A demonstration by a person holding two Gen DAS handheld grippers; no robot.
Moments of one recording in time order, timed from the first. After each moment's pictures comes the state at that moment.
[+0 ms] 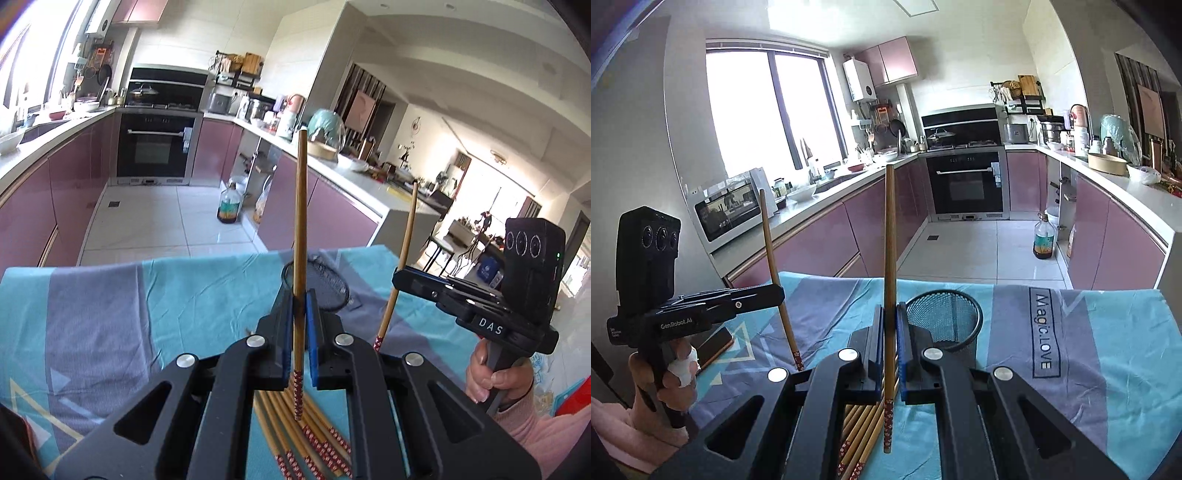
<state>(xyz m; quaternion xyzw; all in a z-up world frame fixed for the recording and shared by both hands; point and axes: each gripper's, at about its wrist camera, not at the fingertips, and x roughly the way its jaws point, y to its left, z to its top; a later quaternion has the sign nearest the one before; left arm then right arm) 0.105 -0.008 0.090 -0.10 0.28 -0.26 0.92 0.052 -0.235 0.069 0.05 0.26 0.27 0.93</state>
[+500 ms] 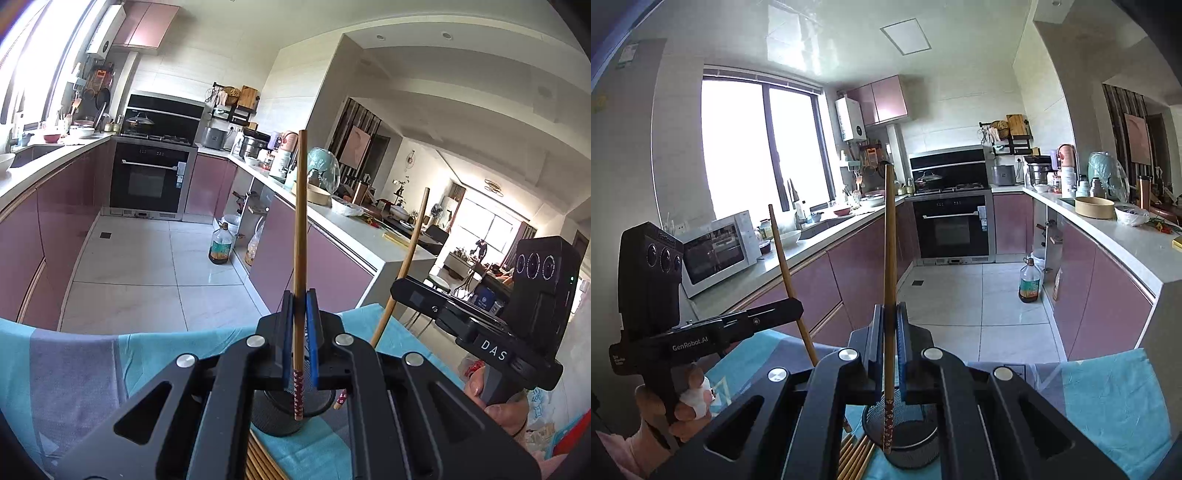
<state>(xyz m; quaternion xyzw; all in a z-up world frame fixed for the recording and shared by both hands) 0.157 -0.052 0.159 -0.12 0.22 -0.26 0.93 0.104 -0.257 0.117 0.06 0.18 0.24 0.95</state>
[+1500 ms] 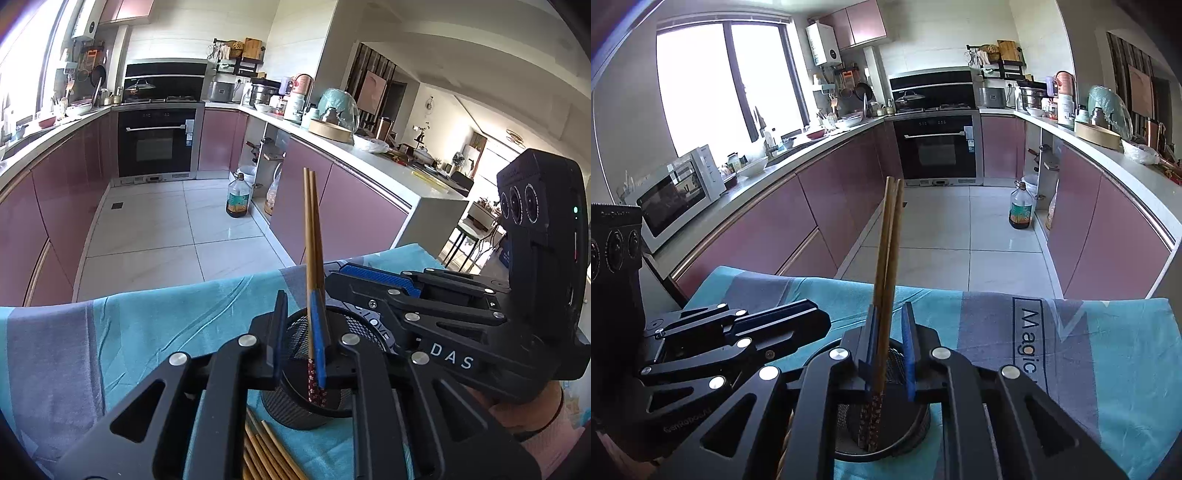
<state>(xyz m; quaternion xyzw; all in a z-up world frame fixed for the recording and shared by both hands) 0.238 -0.114 0.044 -0.05 0.31 -0.23 0.92 0.177 -0.222 0.029 0.04 0.34 0.21 0.92</state>
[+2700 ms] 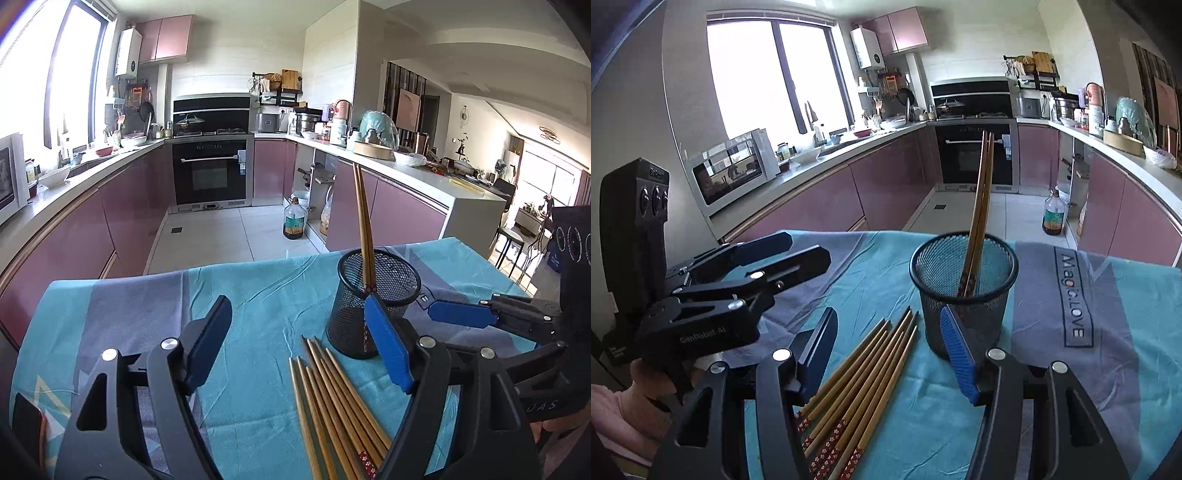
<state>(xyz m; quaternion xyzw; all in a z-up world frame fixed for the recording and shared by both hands) 0.119 -0.043 0.028 -0.01 0.26 -0.13 0.96 0.061 -0.206 0.006 0.03 0.32 0.29 0.90</state>
